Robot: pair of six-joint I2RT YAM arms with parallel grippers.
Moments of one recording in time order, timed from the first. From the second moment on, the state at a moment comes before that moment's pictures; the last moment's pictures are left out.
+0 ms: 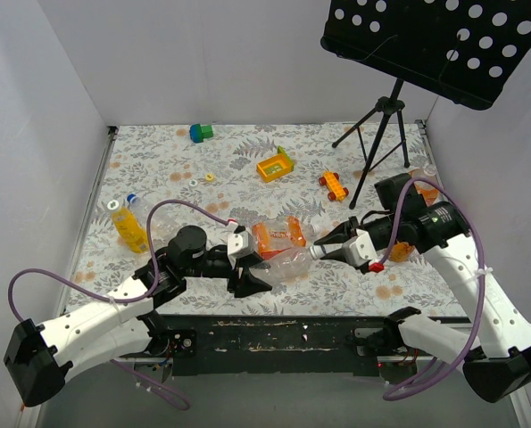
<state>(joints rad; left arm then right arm) -0.85 0.83 0.53 0.08 0.69 -0.03 0.46 1.01 1.19 -1.21 -1.11 -1.68</state>
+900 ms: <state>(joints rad) -0.86 0.89 0.52 0.04 0.68 0.02 0.46 1.00 1.07 -1.09 -1.18 -1.49</state>
